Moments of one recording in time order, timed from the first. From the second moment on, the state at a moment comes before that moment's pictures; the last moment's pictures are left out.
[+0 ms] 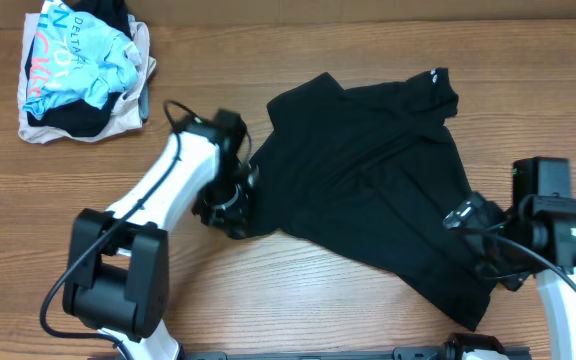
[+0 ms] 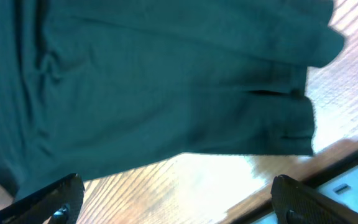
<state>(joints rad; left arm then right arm) -0.33 1.84 1.26 -1.22 0.22 -0.04 -0.09 1.06 1.05 -1.34 -0.08 0.71</state>
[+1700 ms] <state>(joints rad) -0.35 1.82 1.06 -0.86 0.10 -0.03 -0.09 1.06 0.89 -1.09 -0.10 0.67</state>
